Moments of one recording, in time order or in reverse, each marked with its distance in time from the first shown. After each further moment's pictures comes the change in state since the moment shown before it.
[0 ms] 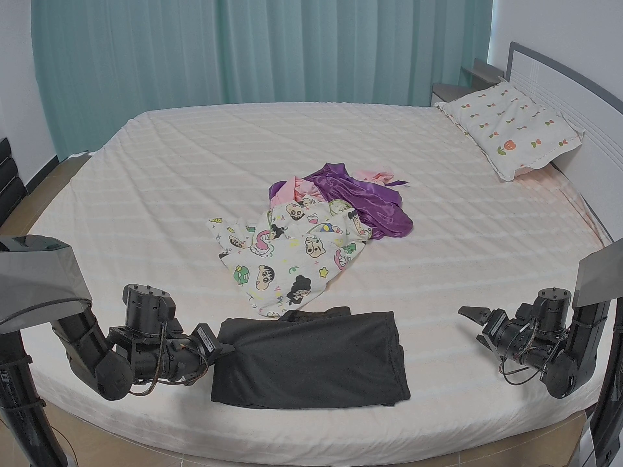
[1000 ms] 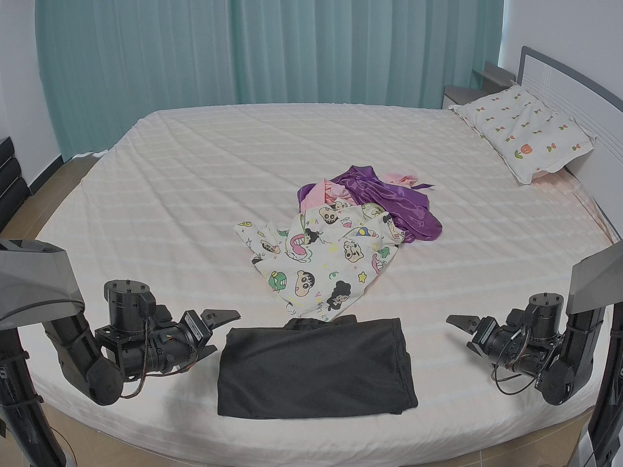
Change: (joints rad) left arm 0.037 -0.007 0.072 -0.233 -0.049 0.004; right arm 0.077 -0.006 0.023 0.000 -0.020 -0.002
